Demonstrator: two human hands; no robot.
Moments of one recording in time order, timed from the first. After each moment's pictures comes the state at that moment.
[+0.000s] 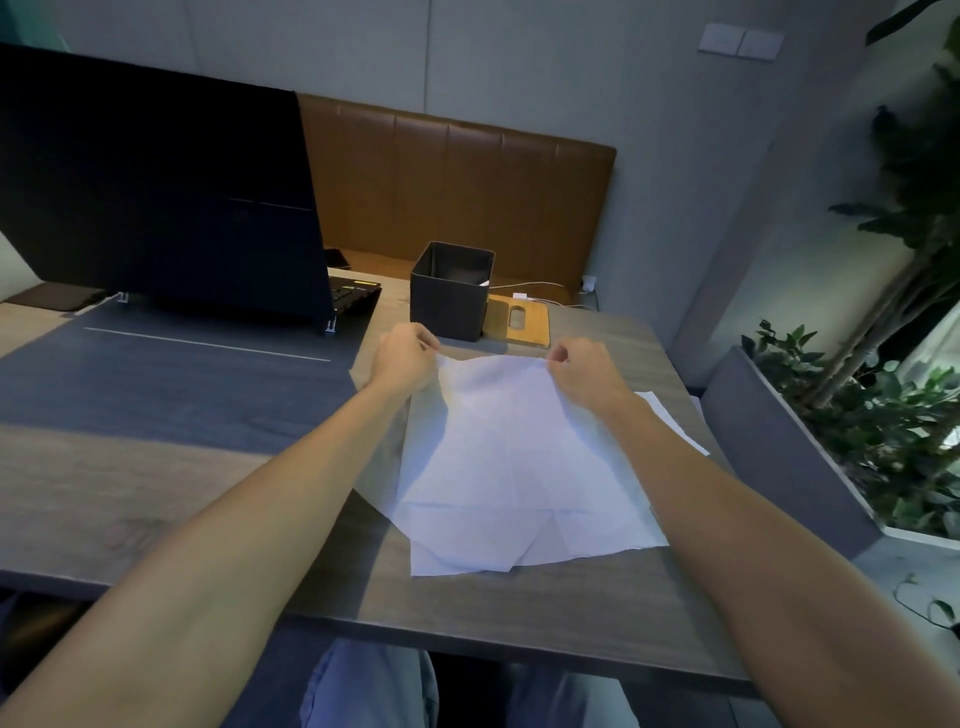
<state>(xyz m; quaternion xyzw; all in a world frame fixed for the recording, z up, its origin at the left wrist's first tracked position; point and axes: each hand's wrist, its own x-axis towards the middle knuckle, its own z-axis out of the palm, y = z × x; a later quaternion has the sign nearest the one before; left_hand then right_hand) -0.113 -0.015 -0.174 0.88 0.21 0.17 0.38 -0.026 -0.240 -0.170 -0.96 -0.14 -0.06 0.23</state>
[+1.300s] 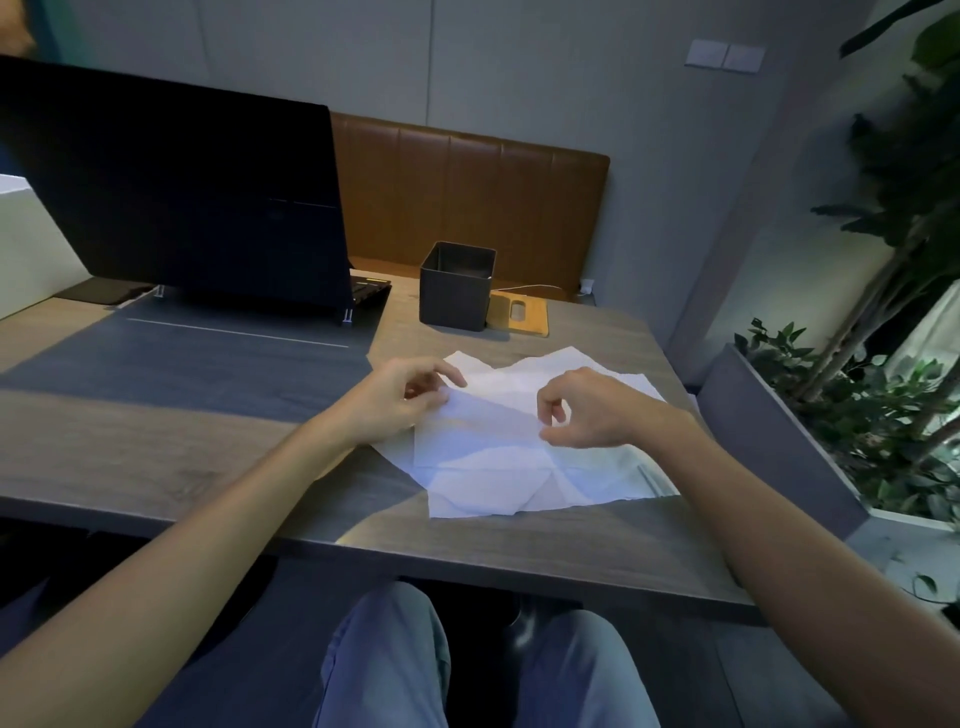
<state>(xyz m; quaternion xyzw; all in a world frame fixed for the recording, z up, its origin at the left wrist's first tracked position) -0.240 -0.006 -0.171 0.89 -0.11 0.10 0.43 -0.141 -0.275 -0.140 -0.91 -0.41 0.04 0.04</state>
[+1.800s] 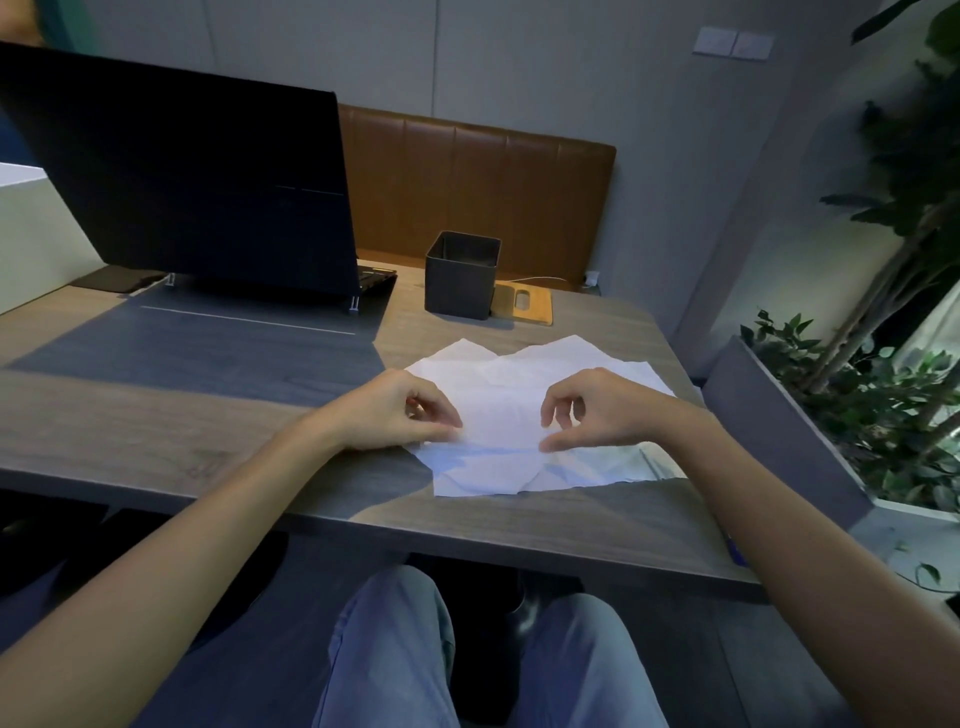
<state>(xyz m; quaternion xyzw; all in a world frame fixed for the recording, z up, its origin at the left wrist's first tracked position) -0.265 -0.005 -0.172 0.92 -0.15 0.00 0.36 -0.160 -0.291 -0.142 -0.90 -0.40 0.11 0.12</state>
